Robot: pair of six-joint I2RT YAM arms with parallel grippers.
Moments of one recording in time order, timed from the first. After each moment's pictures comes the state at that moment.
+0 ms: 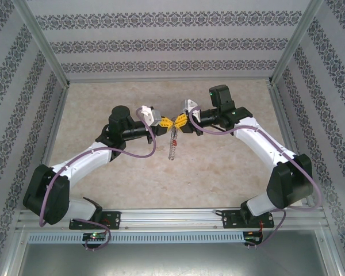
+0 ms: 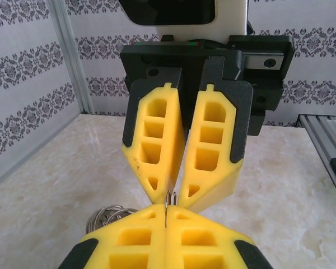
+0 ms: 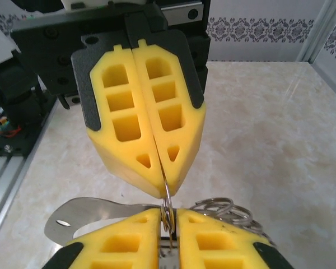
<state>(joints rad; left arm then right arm) -0.46 1.37 0.84 0.40 0.79 0.19 0.39 1.50 1.24 -0.46 -1.02 -0.68</state>
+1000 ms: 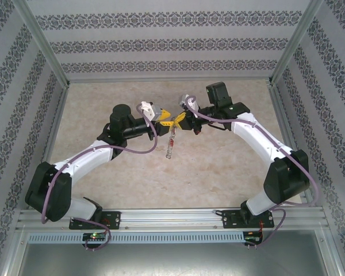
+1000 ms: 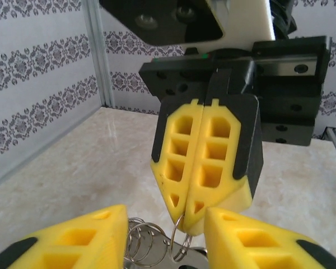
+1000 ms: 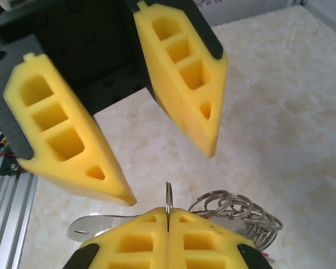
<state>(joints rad) -0.45 1.40 0.85 0.43 0.69 0.11 0.41 1.55 1.32 -0.56 -0.90 -0.47</state>
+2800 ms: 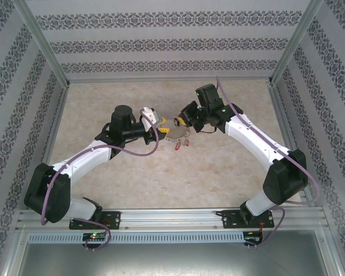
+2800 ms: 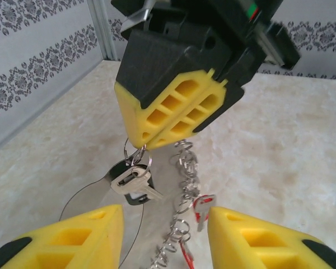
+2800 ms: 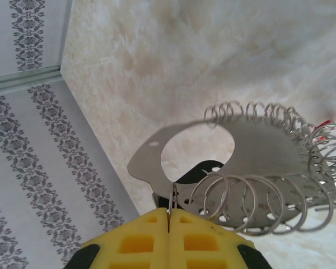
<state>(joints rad) -0.43 1.40 0.87 0.17 0.67 0.35 0.51 1.55 1.35 -0.59 -0.35 1.40</state>
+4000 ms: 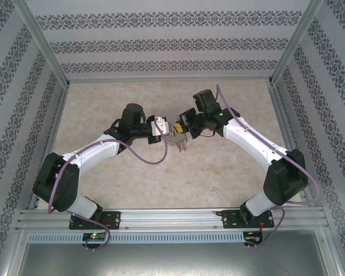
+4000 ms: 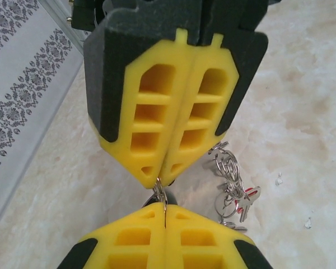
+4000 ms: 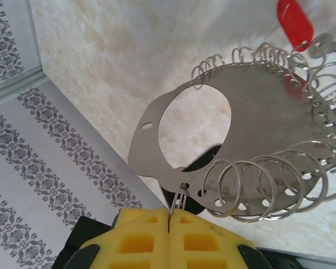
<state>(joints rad) -0.48 1.50 0.94 0.06 0.62 0.79 0.52 1.55 1.29 -0.59 -0.44 1.60</state>
